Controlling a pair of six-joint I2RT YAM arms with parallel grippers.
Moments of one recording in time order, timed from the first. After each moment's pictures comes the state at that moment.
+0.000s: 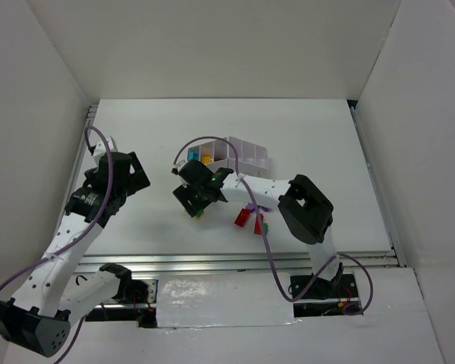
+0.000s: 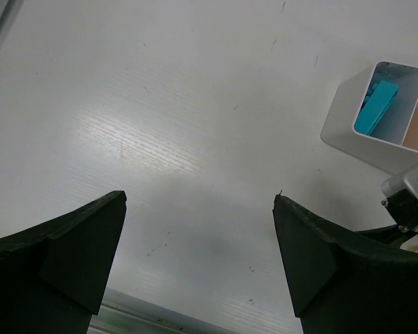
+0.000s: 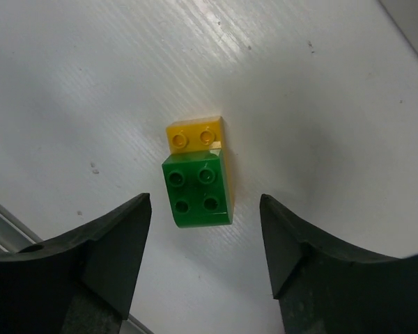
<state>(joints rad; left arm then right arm) -0.29 0.92 0.98 -0.77 -0.48 -0.58 0.97 2.01 1.50 -0.46 0.02 0.20</state>
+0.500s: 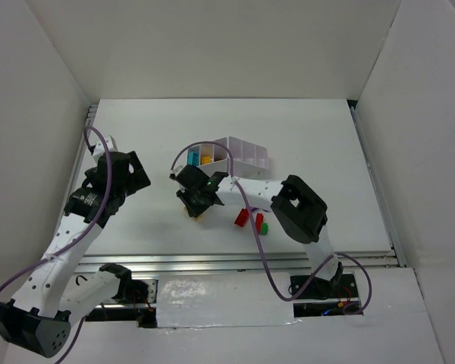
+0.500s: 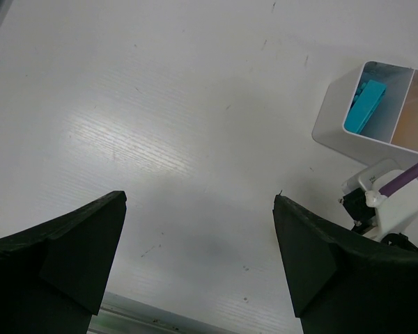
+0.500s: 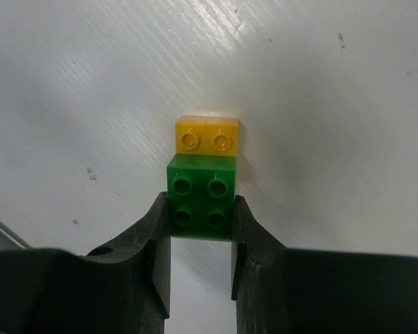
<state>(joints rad) -0.28 0.92 0.98 -0.76 -0.45 -0.58 0.99 2.06 1.51 -0.45 0.02 0.19</state>
